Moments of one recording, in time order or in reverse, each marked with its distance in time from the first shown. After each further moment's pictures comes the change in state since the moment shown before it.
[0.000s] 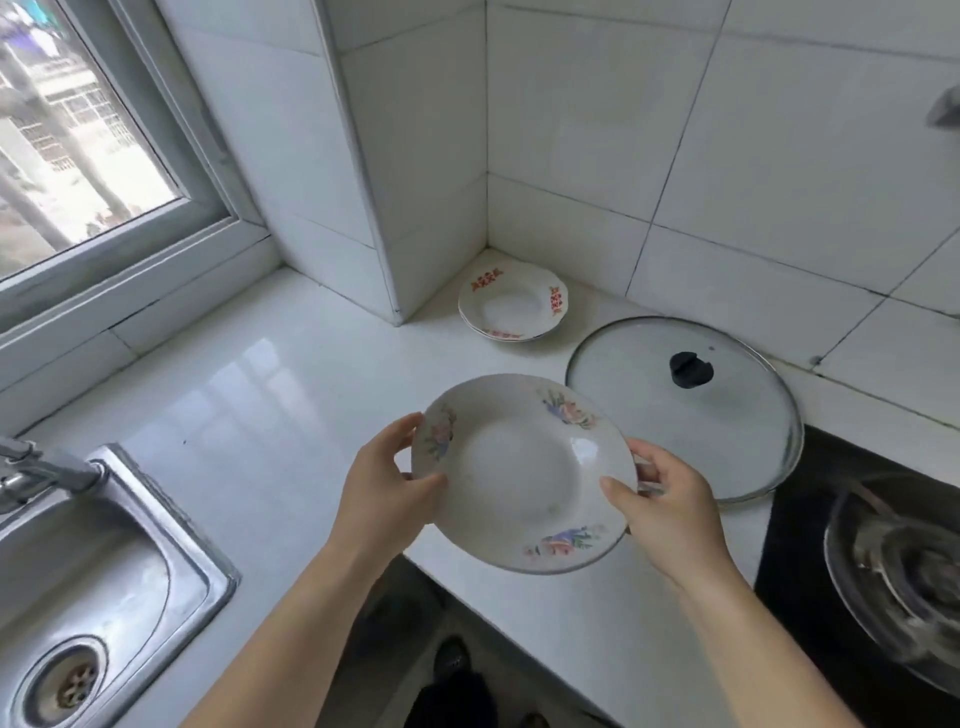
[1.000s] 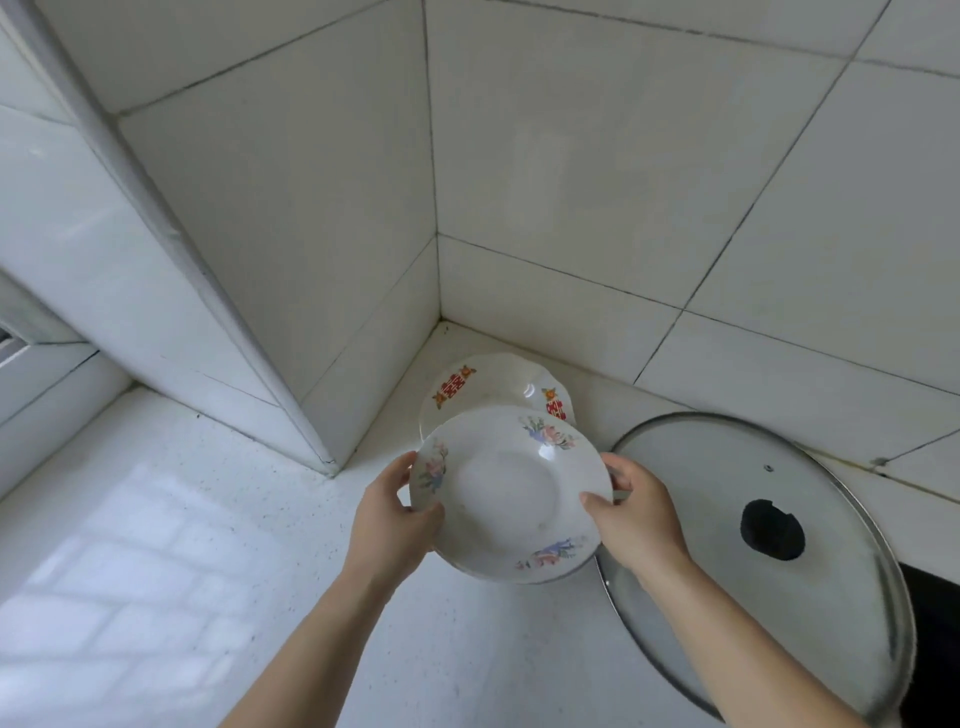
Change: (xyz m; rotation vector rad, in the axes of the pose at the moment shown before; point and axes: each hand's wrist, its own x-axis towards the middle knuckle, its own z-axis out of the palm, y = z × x) left_hand 0.321 0.017 0.031 0.053 -0.173 -0.045; right_hand 0.271 -0.038 0.097 -0.197 0.171 0.133
